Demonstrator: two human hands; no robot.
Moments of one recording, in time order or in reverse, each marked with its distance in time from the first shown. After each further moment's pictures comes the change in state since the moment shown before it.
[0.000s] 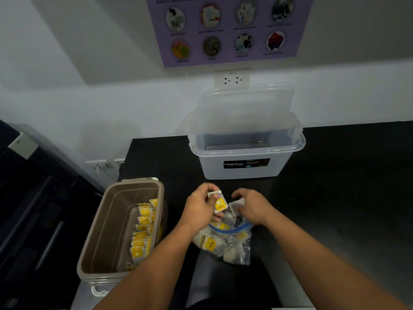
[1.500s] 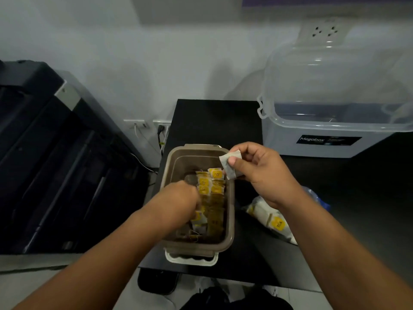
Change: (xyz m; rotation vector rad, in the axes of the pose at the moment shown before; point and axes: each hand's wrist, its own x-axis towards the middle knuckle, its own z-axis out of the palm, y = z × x) left_hand -0.061 -0.006 -0.212 1.374 -0.432 -0.003; right_hand -0.031 -0.186 0.075 0.780 -0.032 -0.282
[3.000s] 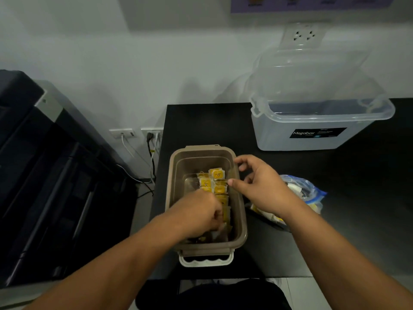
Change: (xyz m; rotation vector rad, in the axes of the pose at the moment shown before) left_hand 0.007 0.000 0.024 -0.244 0.076 0.269; right_hand -0.018 0.022 0.023 -0.579 0.134 0.078
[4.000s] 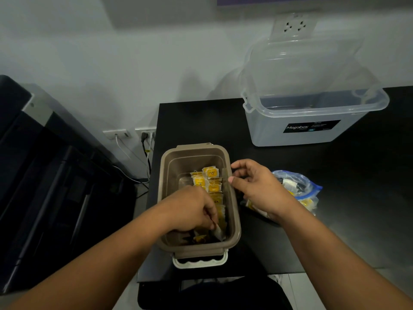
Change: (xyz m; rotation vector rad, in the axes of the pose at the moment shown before) left_hand 0.008 -0.007 -0.010 -0.150 -0.088 -0.019; right_hand -0.001 0.020 0.000 0.367 -0.074 0.144
